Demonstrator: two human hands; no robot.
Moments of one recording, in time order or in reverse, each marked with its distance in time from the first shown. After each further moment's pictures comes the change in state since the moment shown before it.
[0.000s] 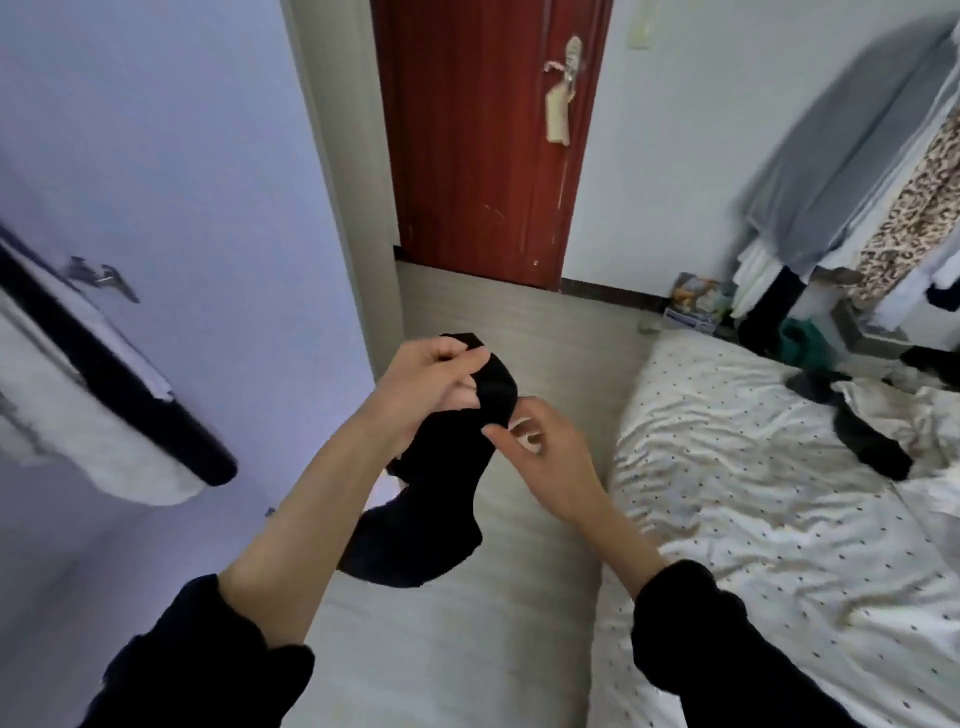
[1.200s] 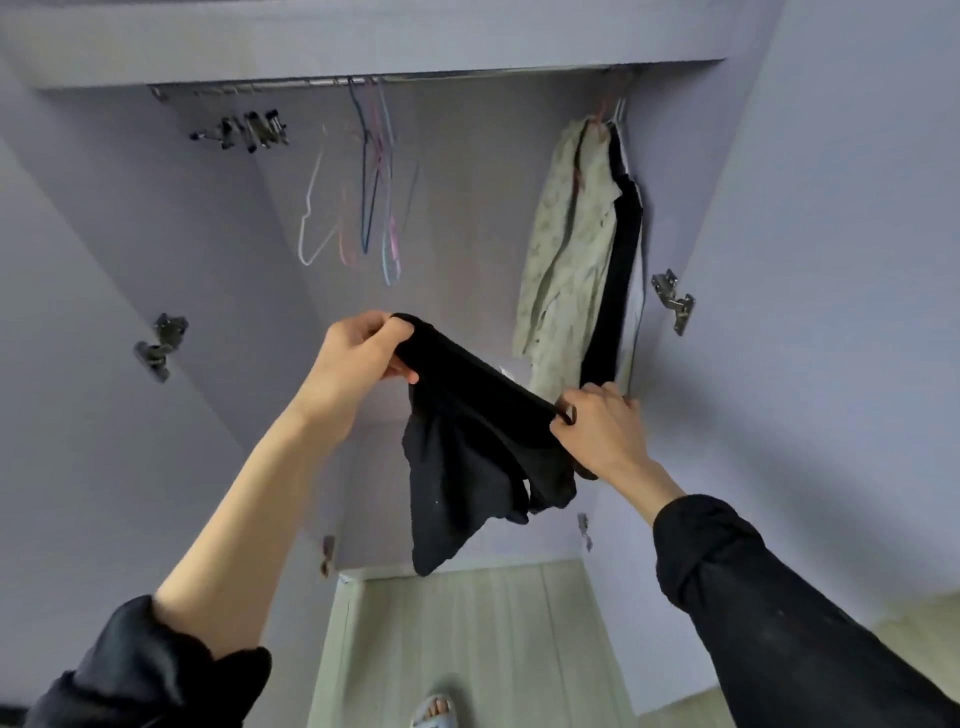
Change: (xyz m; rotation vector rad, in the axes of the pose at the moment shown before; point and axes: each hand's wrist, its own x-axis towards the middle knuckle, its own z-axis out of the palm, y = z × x) left_hand -0.194 -0.037 -0.302 0.014 1.470 -0.092; right_hand 0.137 -0.177 0.349 -0.507 -0.749 -0.807
